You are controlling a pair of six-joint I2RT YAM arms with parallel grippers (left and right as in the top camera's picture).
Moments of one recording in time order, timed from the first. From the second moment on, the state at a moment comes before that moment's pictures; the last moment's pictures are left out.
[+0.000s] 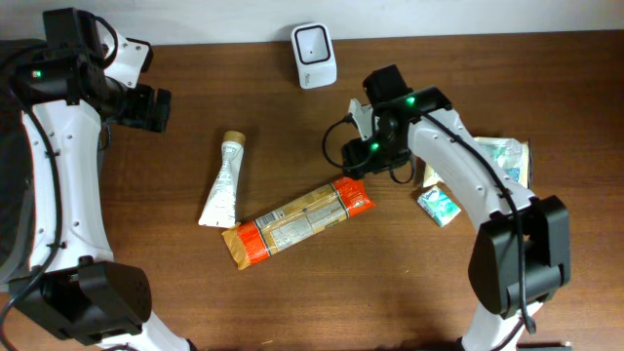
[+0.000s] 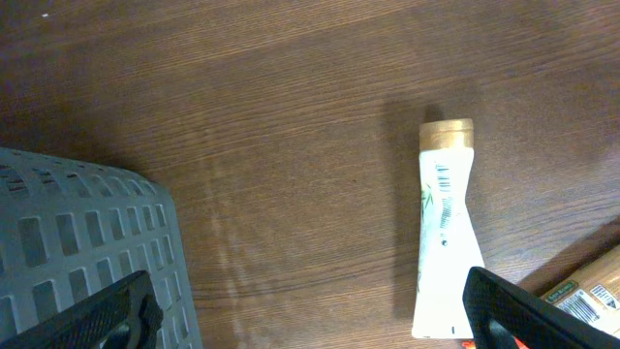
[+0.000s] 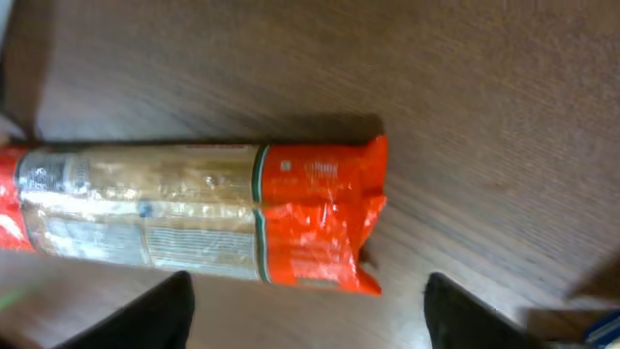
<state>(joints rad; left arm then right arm) 0.16 1.85 1.99 -1.24 0.06 0.38 0.35 1.94 1.60 -1.05 -0.25 0.01</state>
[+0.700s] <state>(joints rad) 0.16 1.85 1.99 -1.24 0.06 0.38 0.36 2.21 1.63 -1.04 -0.36 -0.05</state>
